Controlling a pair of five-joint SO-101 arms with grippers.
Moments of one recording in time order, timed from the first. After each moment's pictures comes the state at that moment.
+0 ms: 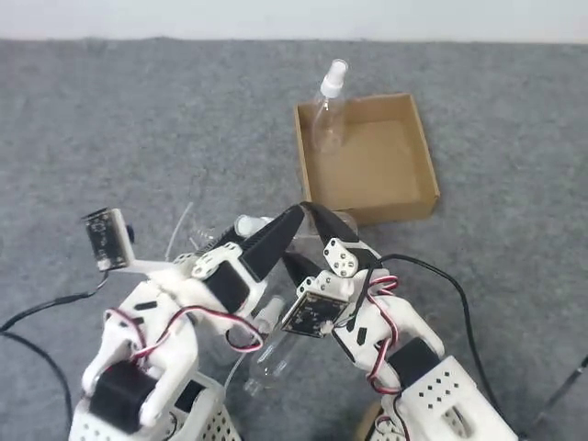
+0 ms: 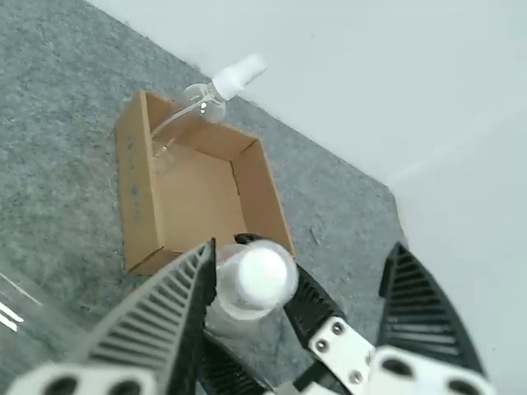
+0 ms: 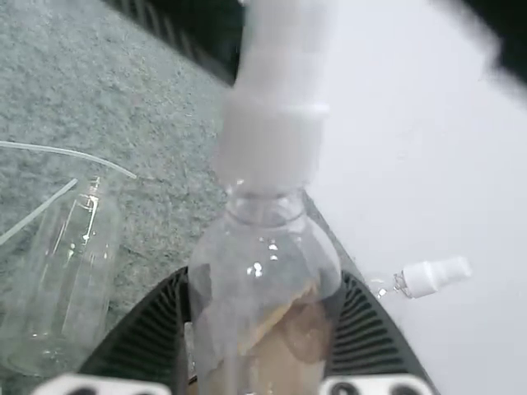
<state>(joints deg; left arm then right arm) 20.1 -89.6 61.8 62.2 49.4 -39.4 -76.0 90.1 5.3 40.3</state>
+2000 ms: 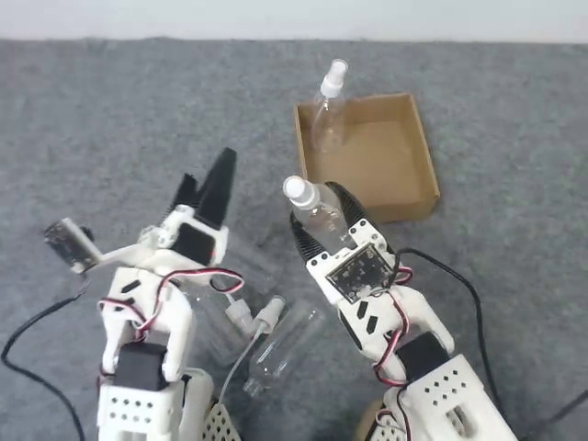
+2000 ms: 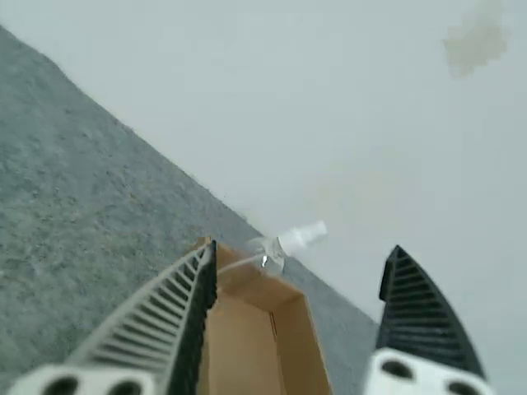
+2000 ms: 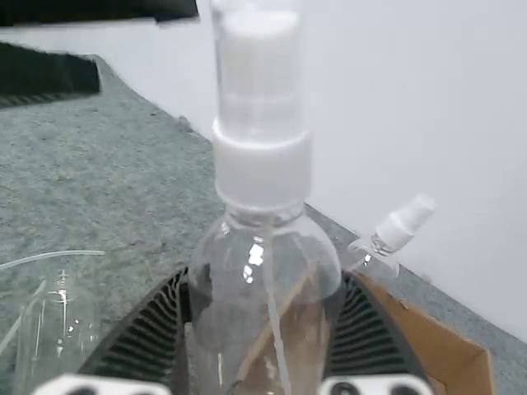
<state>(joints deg) 1.5 -89.3 79.9 31.9 51.2 -33.8 -76.0 86.2 5.3 17.6</state>
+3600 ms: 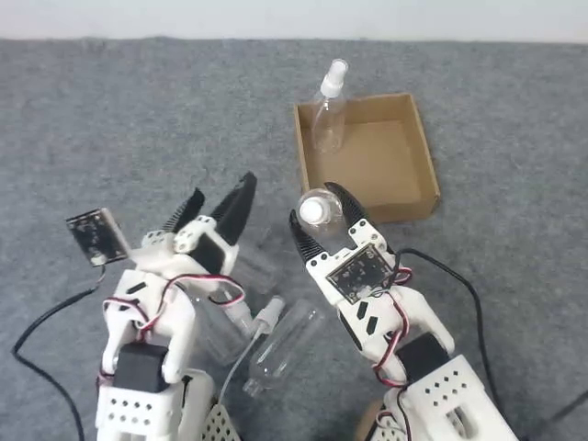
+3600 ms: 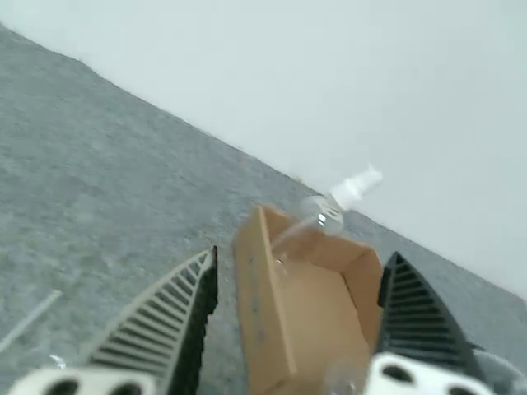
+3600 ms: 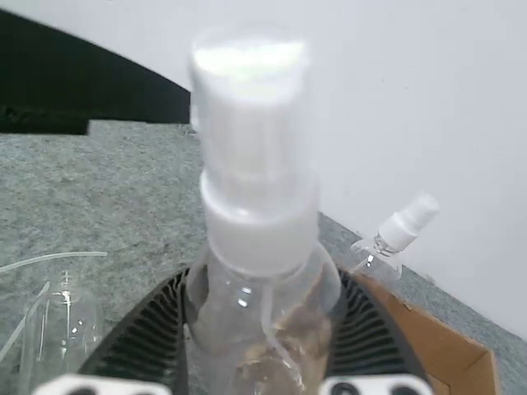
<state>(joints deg) 1.7 -89.3 79.2 39.9 36.9 -34.1 -76.0 86.2 5.3 17.3</state>
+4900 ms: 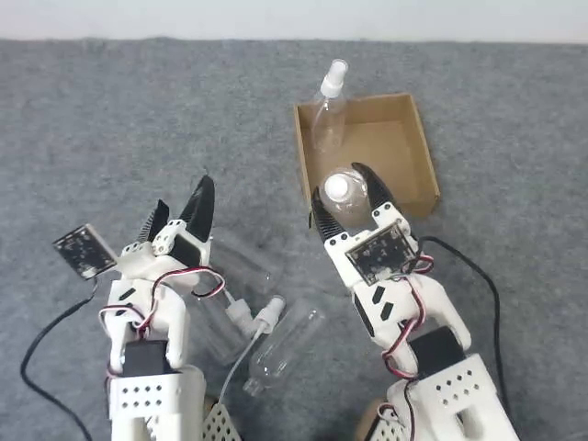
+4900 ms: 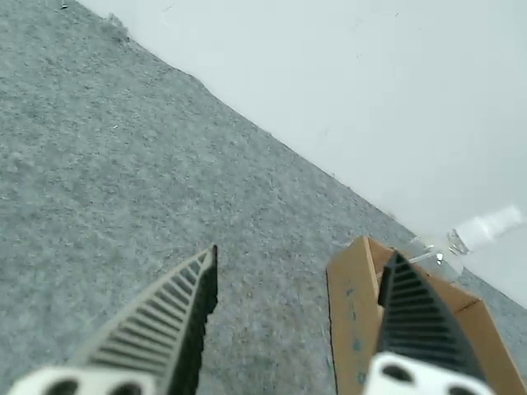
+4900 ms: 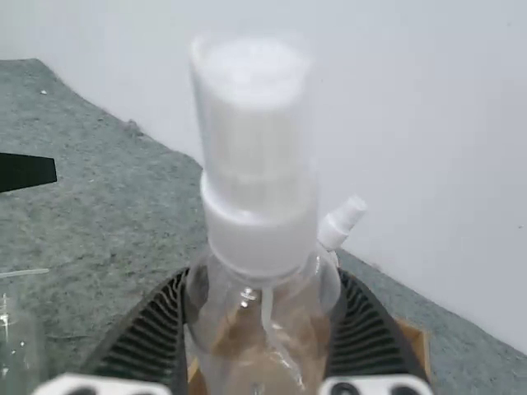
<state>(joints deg) -10.1 -89.3 94.9 25.7 36.6 -27.9 -76.0 77.1 14.4 17.2</state>
